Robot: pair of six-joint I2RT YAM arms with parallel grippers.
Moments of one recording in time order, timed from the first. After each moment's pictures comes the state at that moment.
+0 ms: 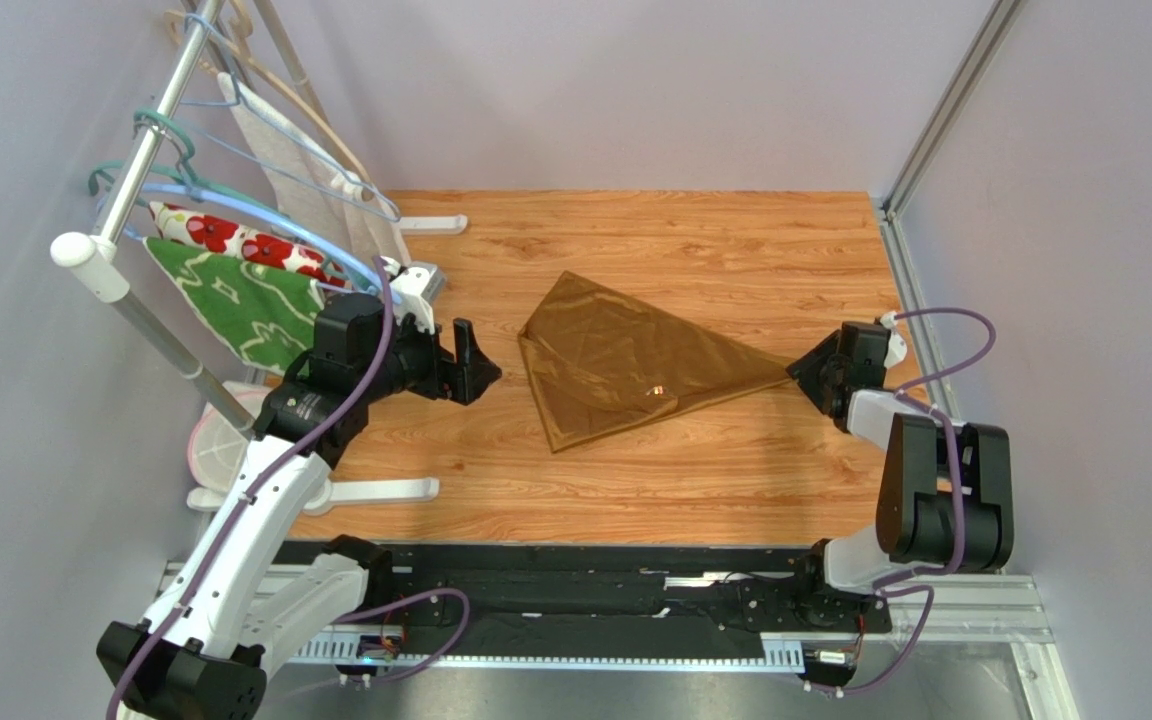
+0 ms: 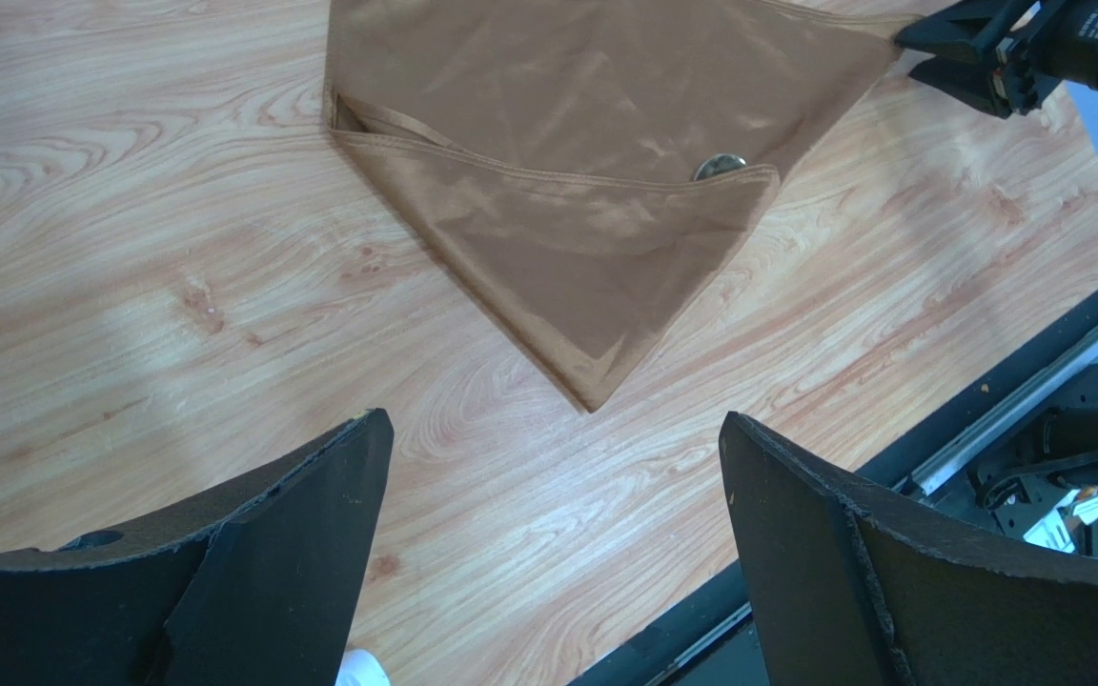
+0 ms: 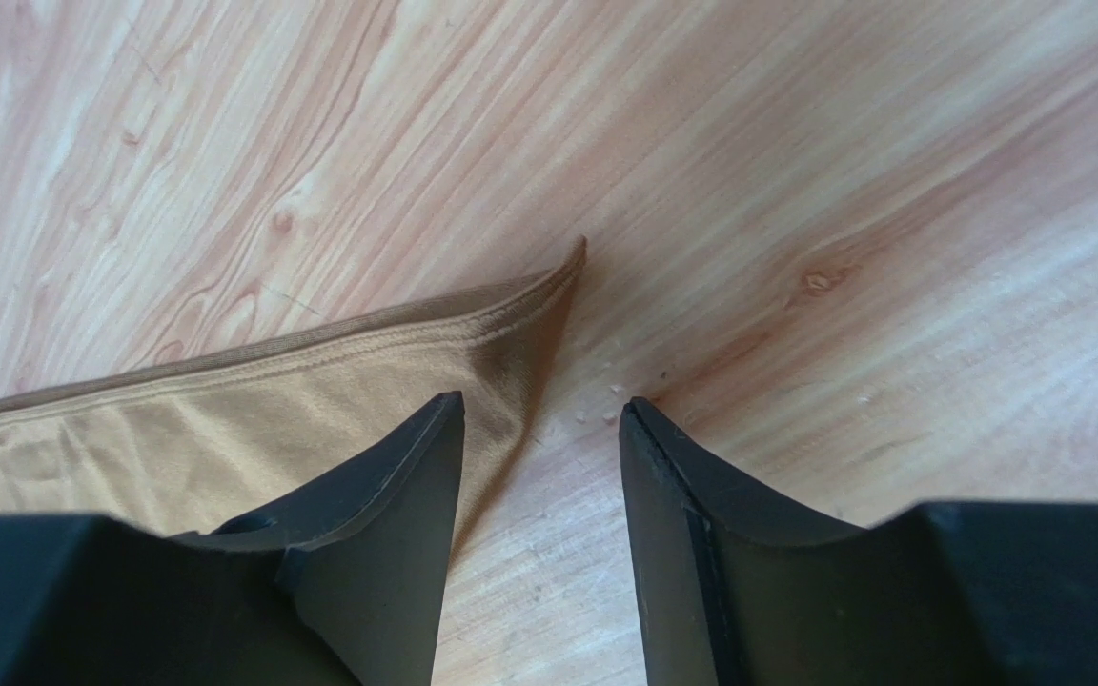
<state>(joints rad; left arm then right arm) -0.31 0.90 0.93 -0.56 0.34 -0.20 -0.16 1.48 0.59 0.13 0.01 0.74</state>
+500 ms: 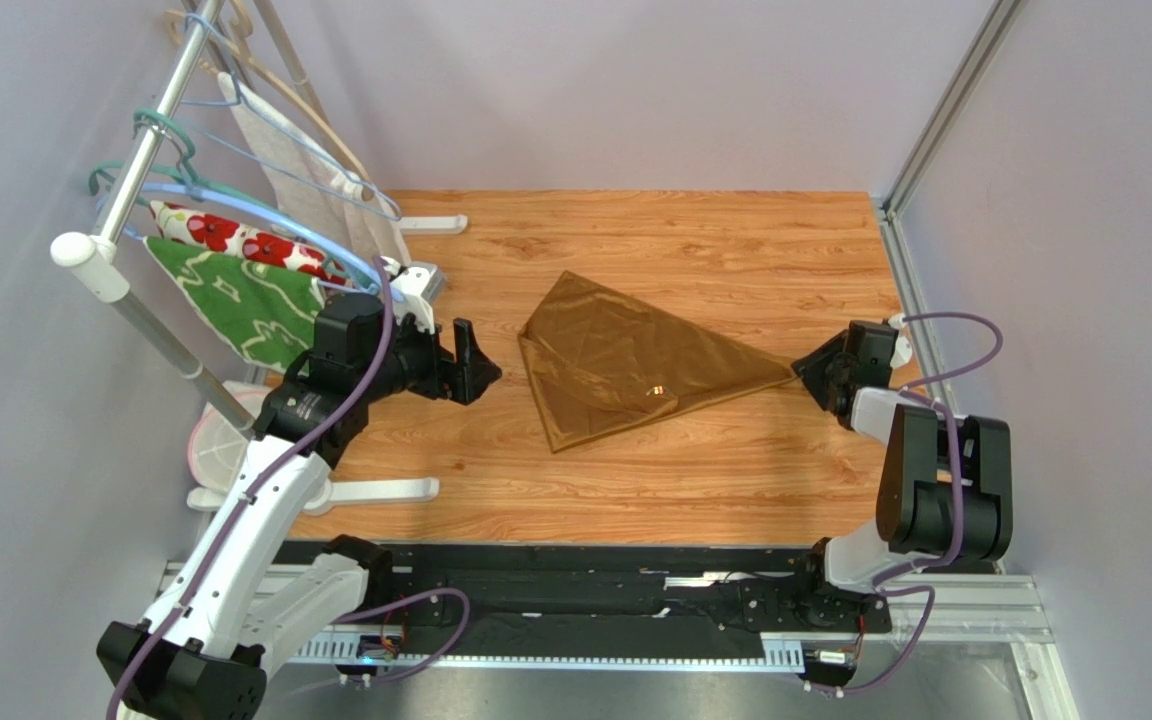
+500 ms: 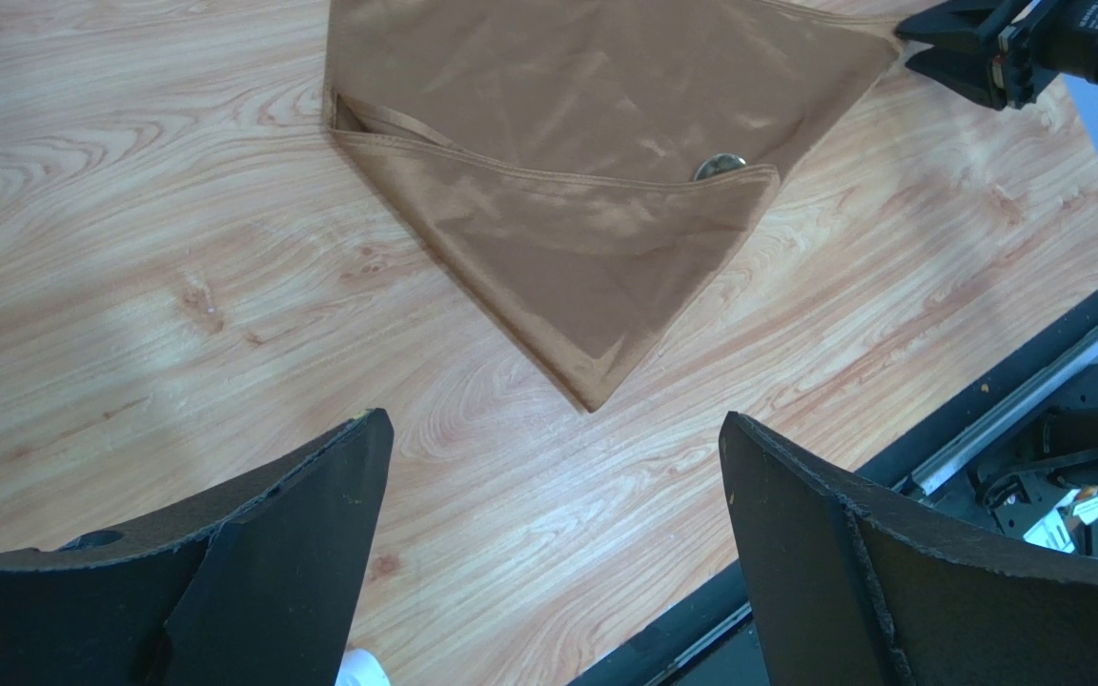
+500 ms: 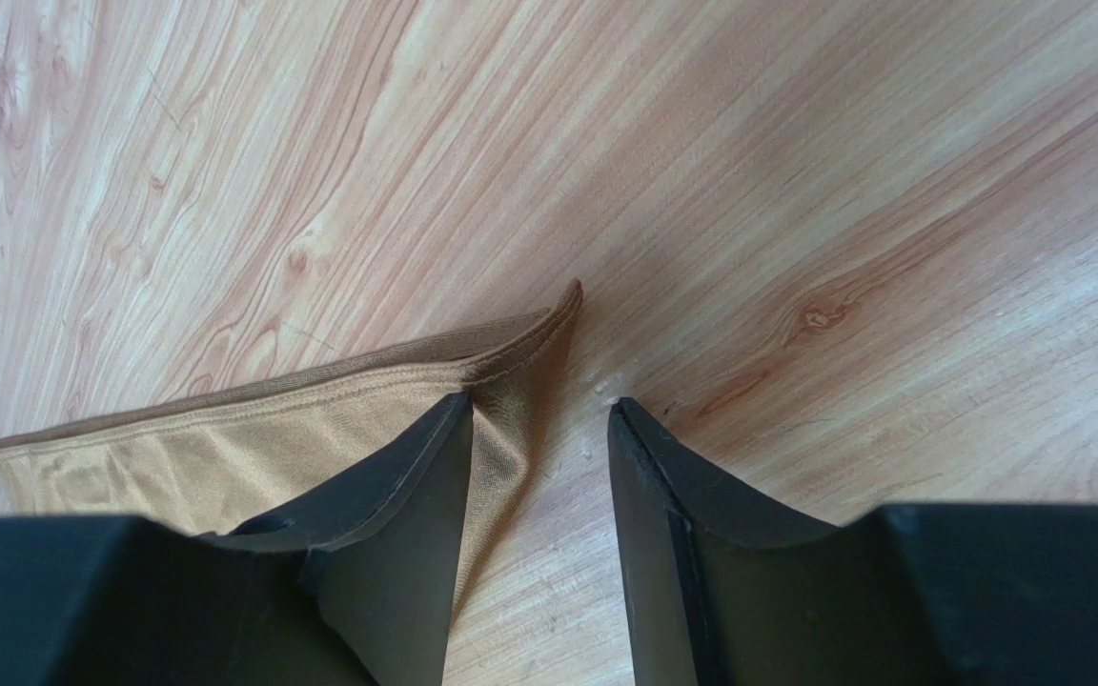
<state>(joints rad) -0.31 0.90 0.93 -0.56 0.34 -0.20 -0.20 1.51 0.61 0.17 -0.03 0.78</state>
